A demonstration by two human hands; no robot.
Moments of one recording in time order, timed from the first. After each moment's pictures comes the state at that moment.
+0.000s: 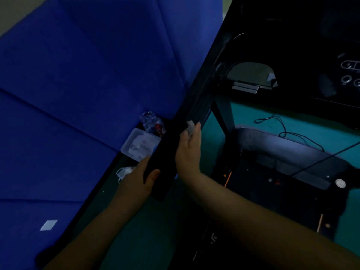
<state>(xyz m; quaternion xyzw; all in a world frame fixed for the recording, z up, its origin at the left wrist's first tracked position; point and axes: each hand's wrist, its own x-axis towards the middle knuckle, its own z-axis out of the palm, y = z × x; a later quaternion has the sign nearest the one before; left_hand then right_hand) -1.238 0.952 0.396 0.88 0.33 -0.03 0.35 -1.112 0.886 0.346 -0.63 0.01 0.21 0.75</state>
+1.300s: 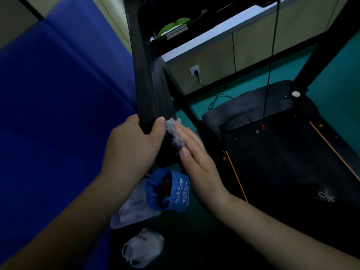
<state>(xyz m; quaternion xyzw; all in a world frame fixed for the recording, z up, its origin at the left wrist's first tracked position) -1.244 1.004 0.373 0.97 0.02 0.05 0.22 -1.282 0.906 0.259 -0.61 -0.09 -0.10 0.78</state>
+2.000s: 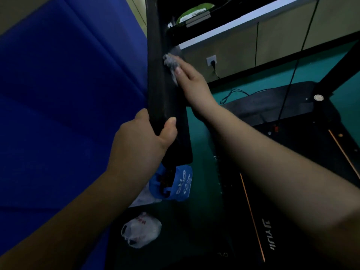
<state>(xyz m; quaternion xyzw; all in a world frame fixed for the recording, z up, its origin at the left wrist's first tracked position) -1.242 1.001 0.372 0.98 0.01 0.06 0.17 -1.107 0.892 0.291 -0.63 -0.09 -0.04 0.77</state>
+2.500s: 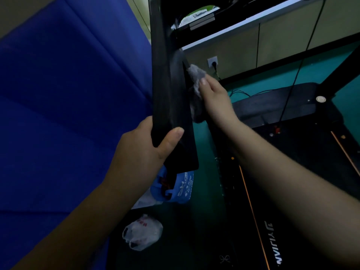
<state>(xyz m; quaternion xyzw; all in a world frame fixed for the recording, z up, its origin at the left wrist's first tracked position) -1.244 1.013 0.377 0.96 -0.01 -0.01 0.28 -1.125 0.872 0.280 -0.63 0.03 -0.05 0.78</state>
